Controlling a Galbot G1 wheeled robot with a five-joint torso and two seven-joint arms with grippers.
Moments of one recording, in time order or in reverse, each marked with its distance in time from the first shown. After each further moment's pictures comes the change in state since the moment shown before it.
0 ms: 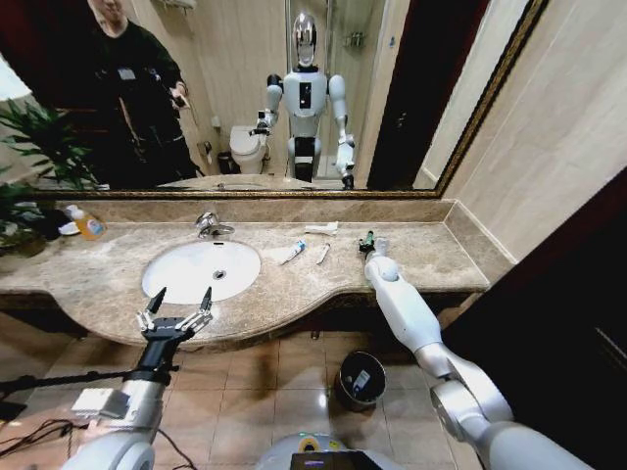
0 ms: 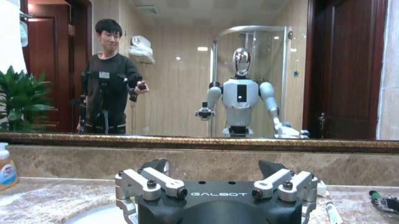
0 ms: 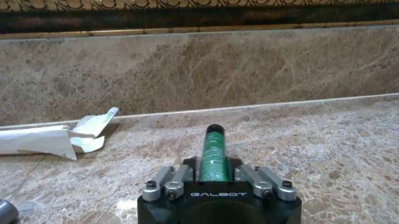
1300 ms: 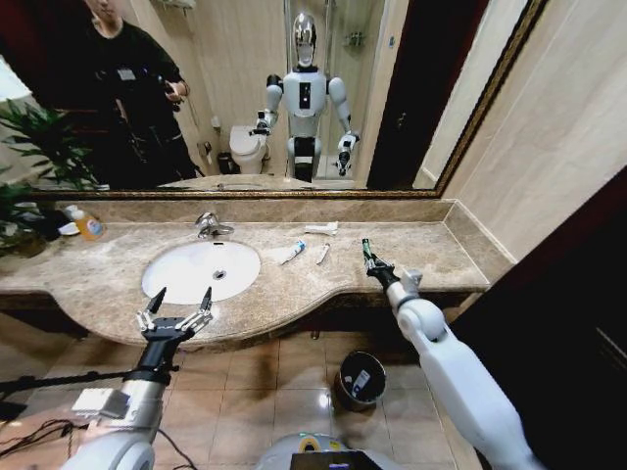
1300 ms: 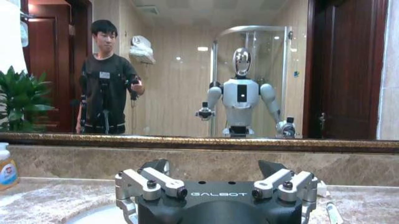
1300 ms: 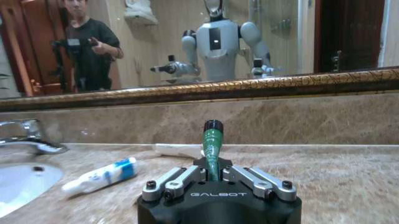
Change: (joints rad) left arm 0.000 0.000 0.000 0.000 0.000 0.000 0.000; right arm -0.662 -0.236 0.200 0.829 0.052 0.089 -0.306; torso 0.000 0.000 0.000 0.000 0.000
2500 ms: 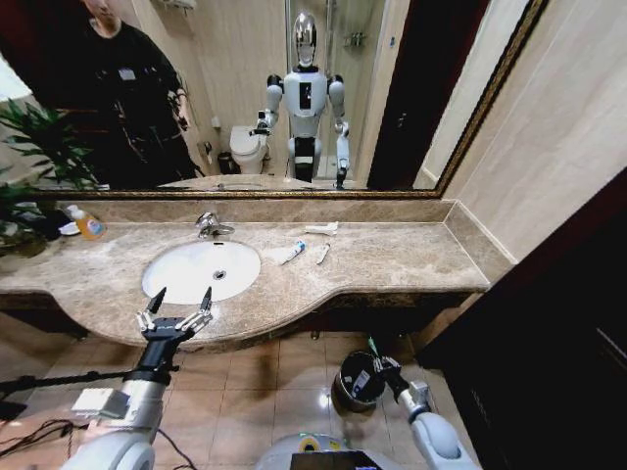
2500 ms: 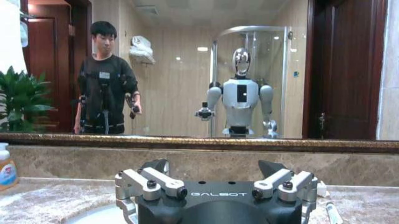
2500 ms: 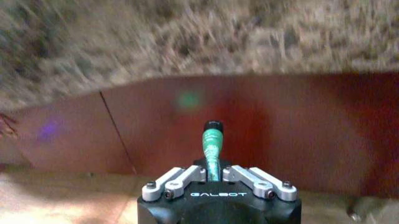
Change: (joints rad) left arm 0.000 0.000 0.000 0.000 0.000 0.000 0.000; right arm -0.301 0.244 0.120 -0.558 -0.306 0.374 -0.263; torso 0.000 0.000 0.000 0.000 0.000
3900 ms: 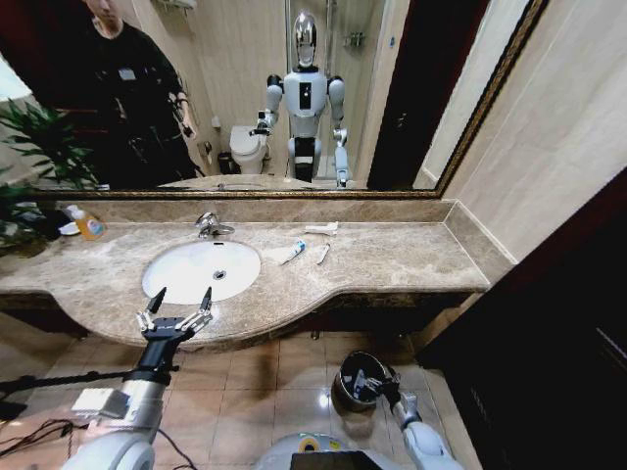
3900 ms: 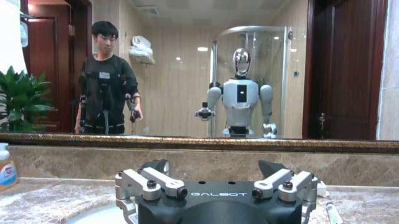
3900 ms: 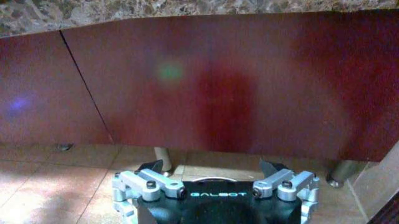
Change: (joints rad) left arm 0.000 0.000 0.000 0.000 0.000 0.000 0.000; right arm 0.101 0.026 -0.012 -0.280 -0.045 0.124 0.025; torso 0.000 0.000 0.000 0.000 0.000
